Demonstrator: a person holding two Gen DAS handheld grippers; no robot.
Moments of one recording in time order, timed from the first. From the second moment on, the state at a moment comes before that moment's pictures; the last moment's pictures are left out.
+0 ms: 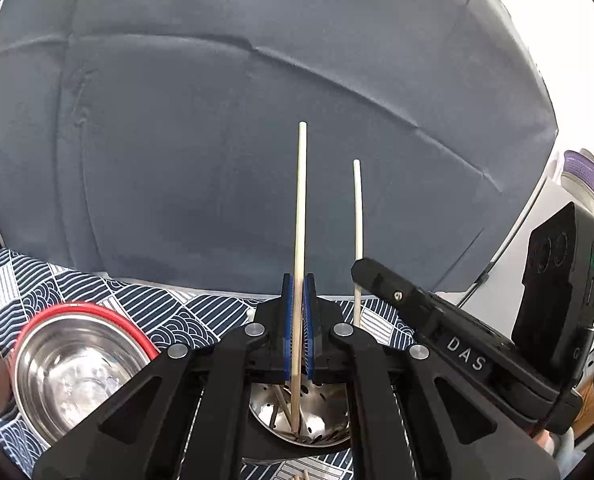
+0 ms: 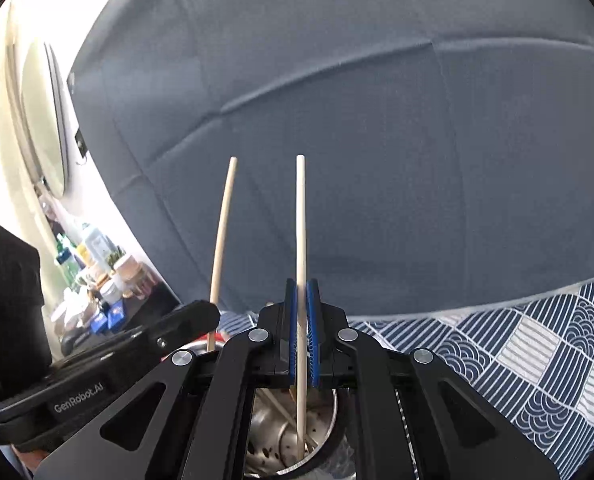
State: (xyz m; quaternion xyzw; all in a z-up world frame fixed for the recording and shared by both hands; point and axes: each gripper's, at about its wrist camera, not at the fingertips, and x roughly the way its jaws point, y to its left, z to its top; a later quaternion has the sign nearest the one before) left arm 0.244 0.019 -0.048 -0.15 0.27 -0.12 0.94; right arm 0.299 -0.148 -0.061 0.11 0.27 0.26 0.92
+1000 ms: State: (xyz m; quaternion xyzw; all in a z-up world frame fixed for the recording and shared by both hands) left arm 0.172 0.038 -0.053 -0.12 0.32 -0.08 0.94; right arm 0.233 -0.173 -0.043 0.07 0.29 0.24 0.92
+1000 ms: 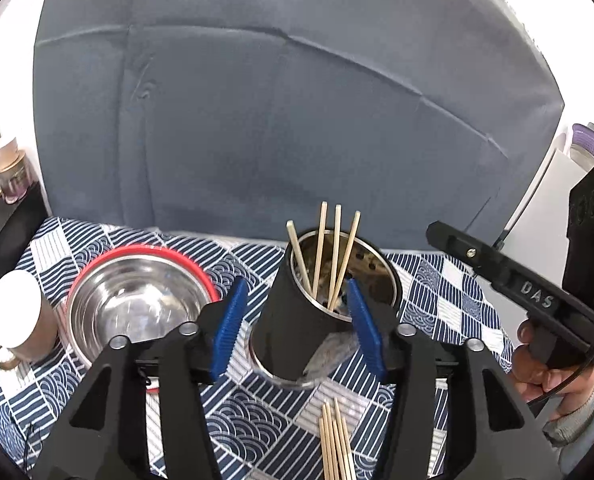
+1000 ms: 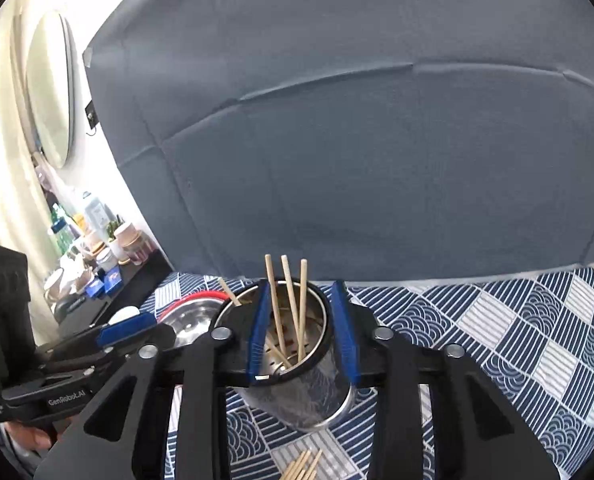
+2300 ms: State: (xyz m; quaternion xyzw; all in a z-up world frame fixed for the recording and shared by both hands) left arm 0.102 -0.011 -0.193 0.01 0.53 -0.08 0.84; right arm 0.188 -0.206 -0.173 0.06 0.46 0.15 0.87
